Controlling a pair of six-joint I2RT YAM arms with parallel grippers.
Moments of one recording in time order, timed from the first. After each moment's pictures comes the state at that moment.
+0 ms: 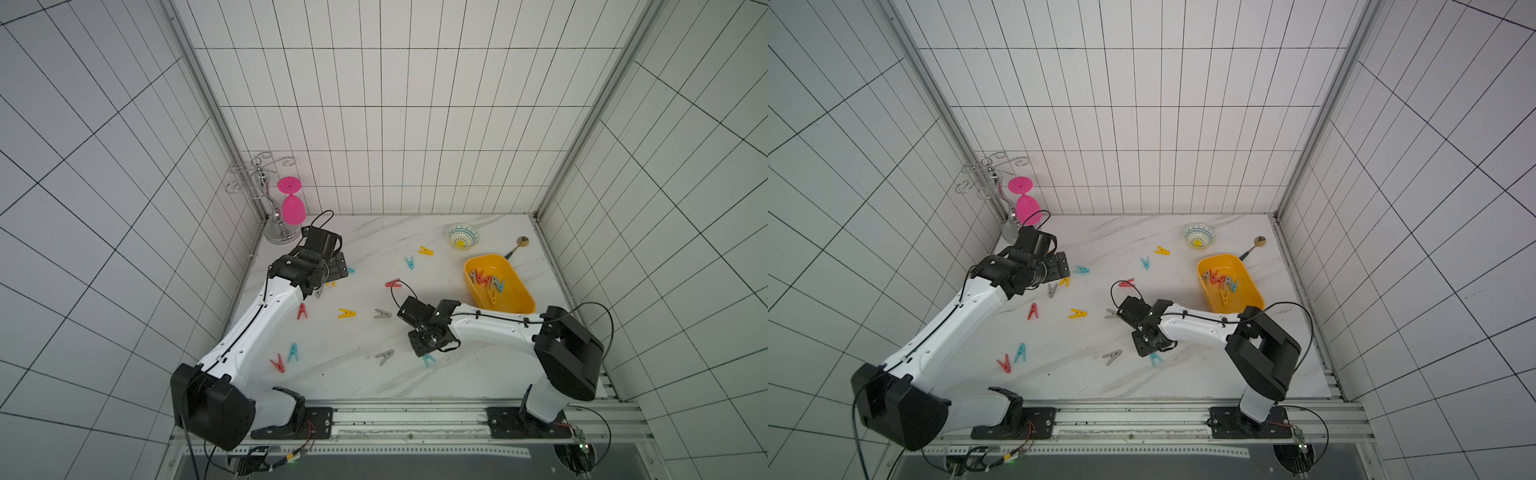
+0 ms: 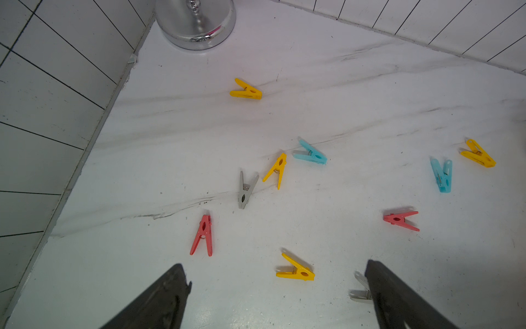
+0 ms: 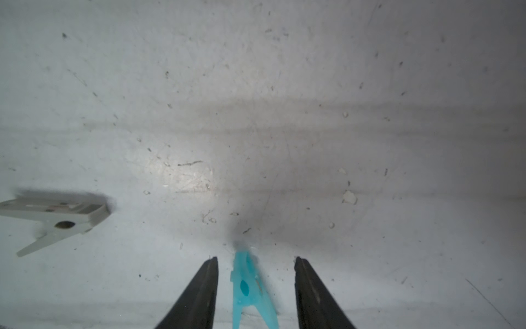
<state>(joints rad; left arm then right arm) -0.34 1.31 1.25 -0.89 -0.31 -0.54 1.10 1.69 1.03 -0.73 0.10 0.57</state>
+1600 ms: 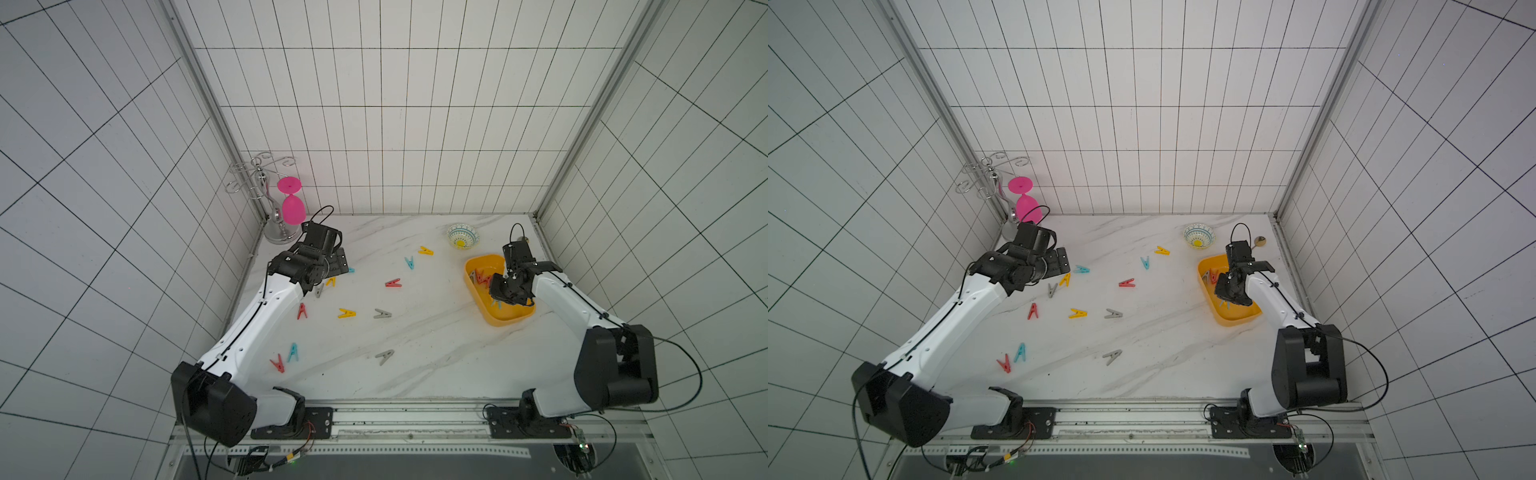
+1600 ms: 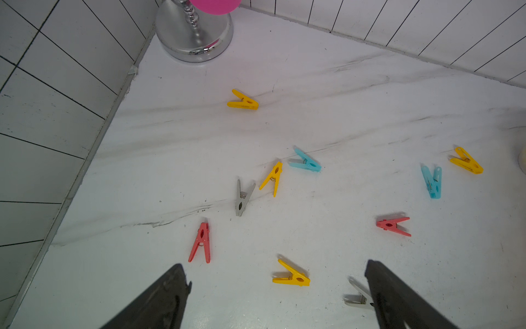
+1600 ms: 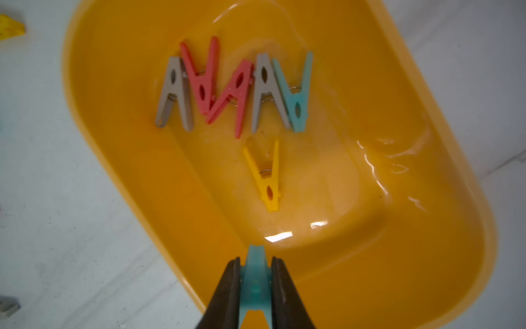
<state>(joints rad) -0.34 1.33 1.29 -0.89 -0.31 -0.53 0.17 1.50 1.04 -0.77 0.02 0.40</state>
